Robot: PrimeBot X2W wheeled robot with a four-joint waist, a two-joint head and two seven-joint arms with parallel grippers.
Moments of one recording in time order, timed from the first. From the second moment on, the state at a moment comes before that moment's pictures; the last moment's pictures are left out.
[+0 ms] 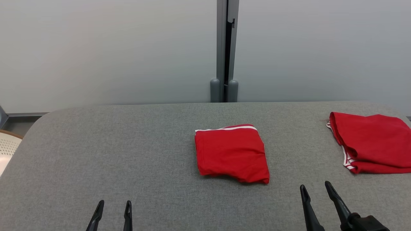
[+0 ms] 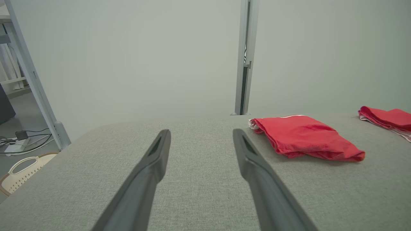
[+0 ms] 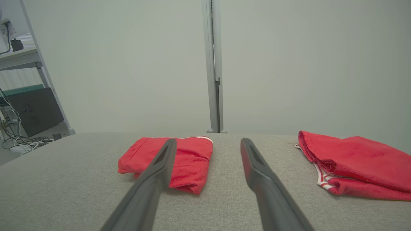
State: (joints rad) left arm 0.28 0.05 -0.06 0.02 -0.09 0.02 -0.26; right arm 0.14 -0.05 0.14 0.14 0.13 0.13 -0.26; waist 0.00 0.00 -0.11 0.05
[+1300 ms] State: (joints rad) left arm 0.04 0.05 -0.27 -0.03 -0.14 -0.12 -0.26; right arm -0.49 -0.42 0.48 0.63 1.26 0.13 0.27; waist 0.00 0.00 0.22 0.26
